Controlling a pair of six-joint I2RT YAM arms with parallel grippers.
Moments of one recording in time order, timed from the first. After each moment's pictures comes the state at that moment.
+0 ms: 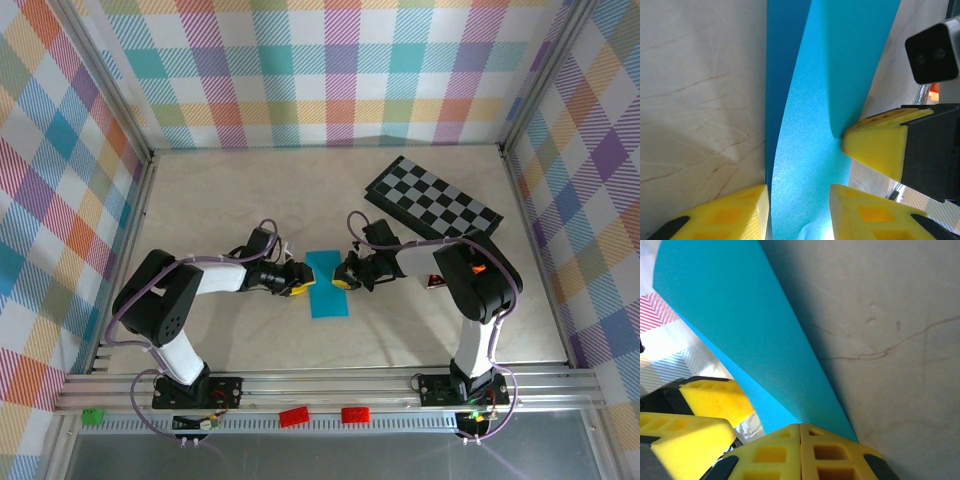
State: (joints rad) left arm -0.48 1.70 0.71 0.05 0.63 -0.87; right arm 0.53 1.87 0.86 -0.01 -0.70 0.96
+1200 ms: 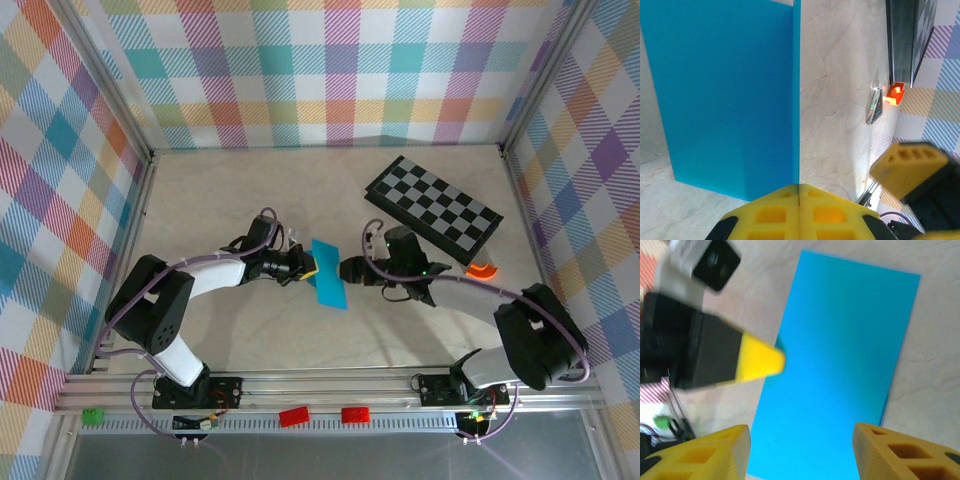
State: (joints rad) left arm -0.49 1.64 0.79 0.01 0.64 -0.92; right arm 0.63 1.37 0.60 0.11 -0.45 0.52
